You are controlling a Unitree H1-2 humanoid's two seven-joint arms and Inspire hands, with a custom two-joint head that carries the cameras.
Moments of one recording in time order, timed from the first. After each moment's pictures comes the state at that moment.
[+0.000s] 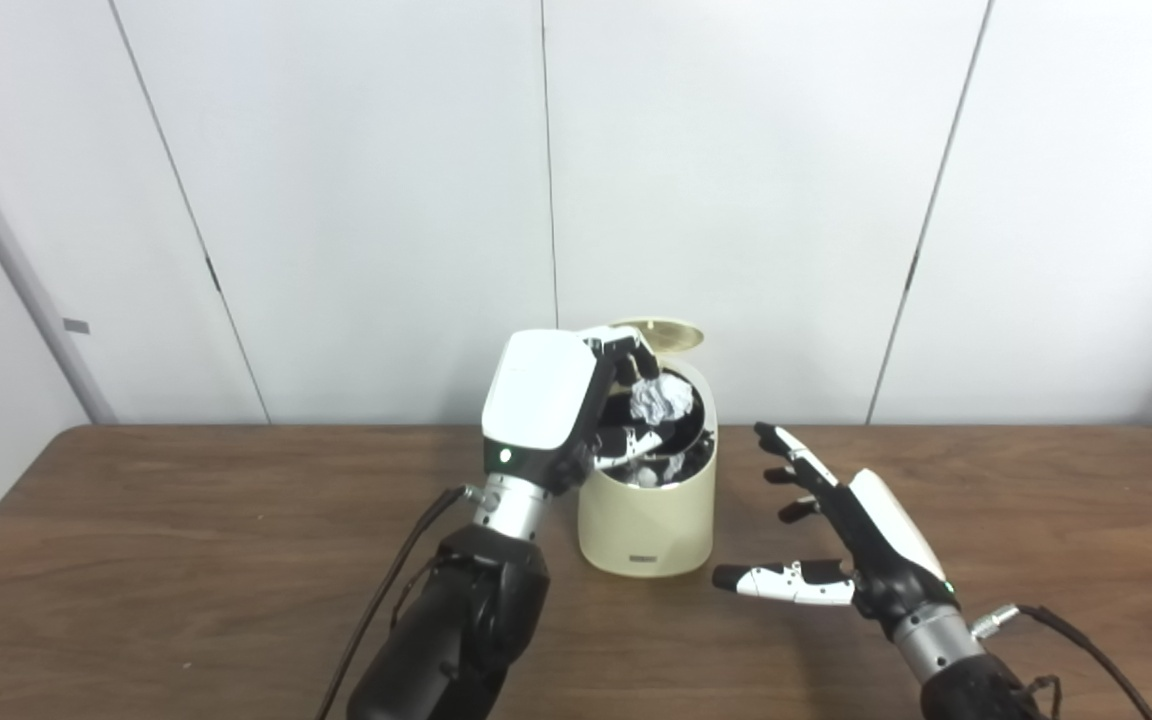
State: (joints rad) left arm -0.63 0.08 -0.33 0.27 1.01 -0.04 0.42; right arm -0.27 -0.22 0.14 -0.15 -0.51 0.16 0.11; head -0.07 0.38
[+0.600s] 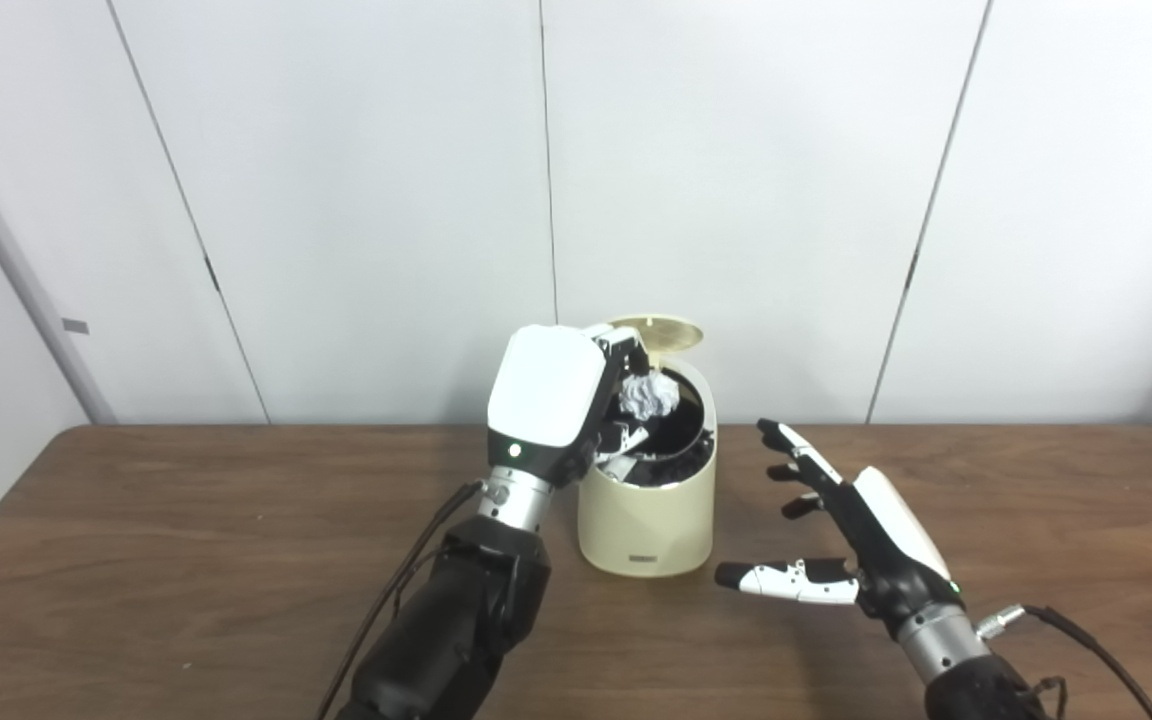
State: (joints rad) left arm -0.68 0.11 -0.40 0.38 1.09 0.03 0.51; right arm -0.26 -0.22 0.13 -0.16 -0.51 0.16 0.11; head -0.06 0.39
